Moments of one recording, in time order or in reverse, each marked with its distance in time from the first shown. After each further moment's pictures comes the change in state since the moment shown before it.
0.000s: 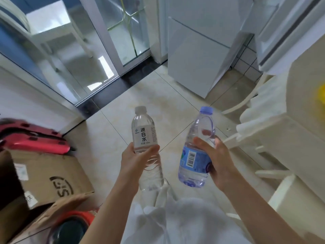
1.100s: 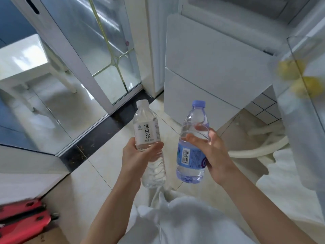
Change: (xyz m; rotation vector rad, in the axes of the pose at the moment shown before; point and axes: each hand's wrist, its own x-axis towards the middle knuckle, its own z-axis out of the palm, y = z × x) left_hand 0.336 0.288 0.100 0.036 -0.102 0.100; right_hand 0.357 -0.238 0.124 -0.132 0.035 -0.105
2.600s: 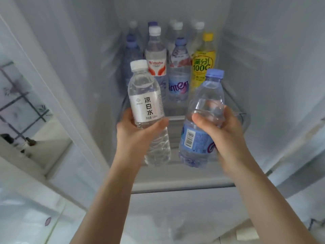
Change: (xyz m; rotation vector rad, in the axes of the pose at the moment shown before) left_hand 0.308 0.459 0.329 0.068 -0.697 0.711; right_hand 0.306 -0.399 -0.101 0.229 0.733 -0.701
